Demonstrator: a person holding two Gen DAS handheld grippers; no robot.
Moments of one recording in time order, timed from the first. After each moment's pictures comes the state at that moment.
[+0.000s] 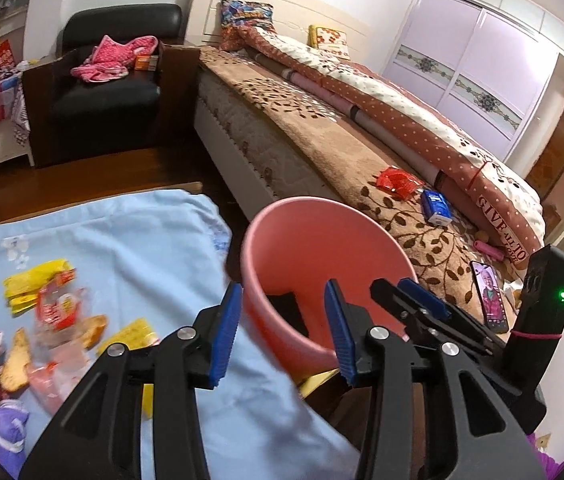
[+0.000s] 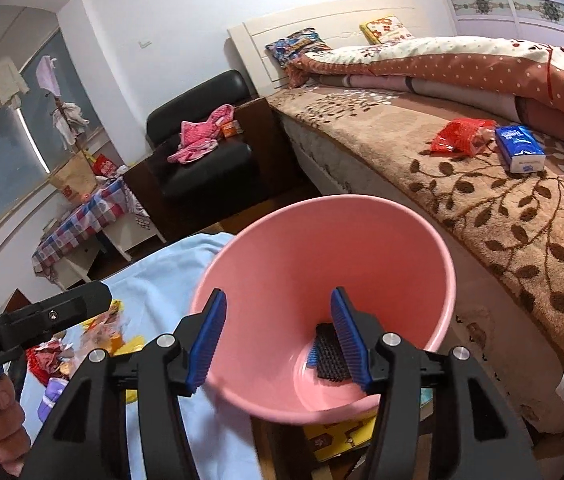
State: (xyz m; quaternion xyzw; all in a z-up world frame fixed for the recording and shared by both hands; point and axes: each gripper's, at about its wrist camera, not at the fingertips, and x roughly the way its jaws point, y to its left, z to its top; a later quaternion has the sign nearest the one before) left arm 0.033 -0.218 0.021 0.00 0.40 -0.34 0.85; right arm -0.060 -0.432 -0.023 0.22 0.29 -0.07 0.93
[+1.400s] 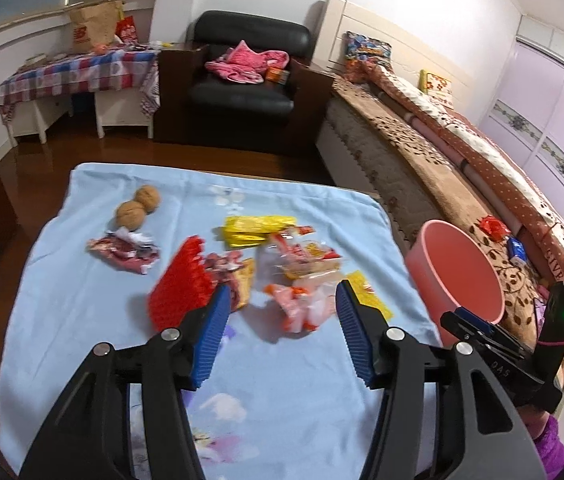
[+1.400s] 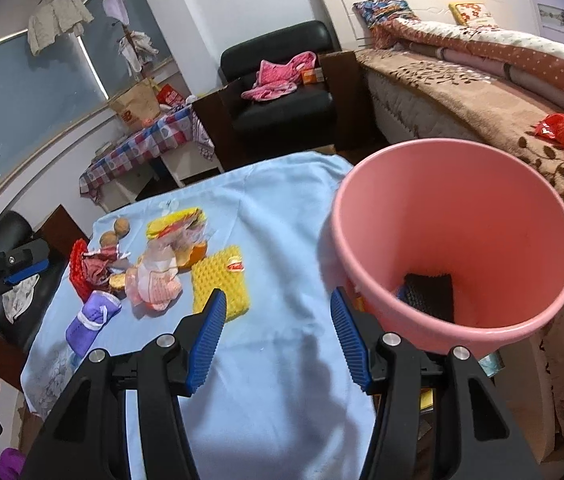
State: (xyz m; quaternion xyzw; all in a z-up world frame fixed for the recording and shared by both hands) left arm 0.001 -0.017 0.028 -0.06 0.39 -0.16 0.90; right arm -0.047 -0.328 -0.044 0.16 0.37 0.06 0.91
